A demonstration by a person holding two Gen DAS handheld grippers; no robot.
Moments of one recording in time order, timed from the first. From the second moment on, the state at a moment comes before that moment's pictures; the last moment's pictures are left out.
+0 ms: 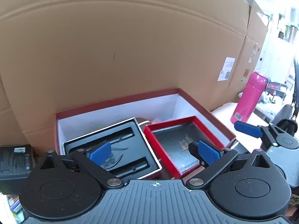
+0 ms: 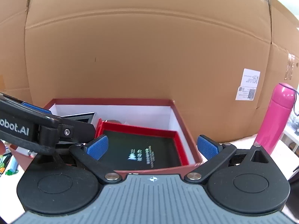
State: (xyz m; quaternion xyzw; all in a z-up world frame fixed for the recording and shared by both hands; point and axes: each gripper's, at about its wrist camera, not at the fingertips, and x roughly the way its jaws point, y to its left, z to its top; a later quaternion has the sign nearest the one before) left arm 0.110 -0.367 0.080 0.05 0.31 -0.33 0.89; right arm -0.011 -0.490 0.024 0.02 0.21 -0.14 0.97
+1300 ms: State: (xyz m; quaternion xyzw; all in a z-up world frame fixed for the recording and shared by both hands) left arm 0.037 -0.181 0.050 0.01 0.33 -0.22 0.92; right arm -0.050 -0.326 0.016 -0.01 0.25 -0.03 0.97
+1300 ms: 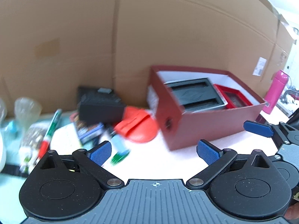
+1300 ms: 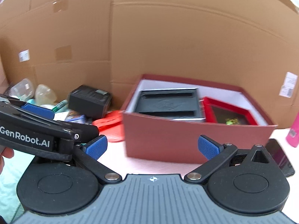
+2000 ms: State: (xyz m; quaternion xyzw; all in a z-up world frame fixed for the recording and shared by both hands) left arm 0.065 -0.037 -0.018 -0.07 0.40 -0.14 0.90; right arm -0.015 -0.203 -0.038 -0.05 0.28 0.10 0.95
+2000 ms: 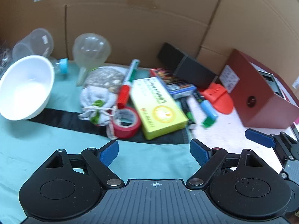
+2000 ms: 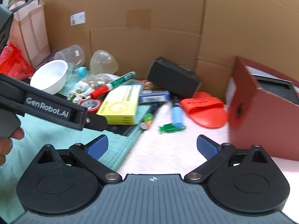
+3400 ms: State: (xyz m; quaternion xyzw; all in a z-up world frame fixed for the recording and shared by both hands) left arm 0.137 0.031 -0.028 -0.08 0.40 -0.09 0.91; right arm 0.048 -0.109 -0.055 -0.05 0.32 0.21 0.92
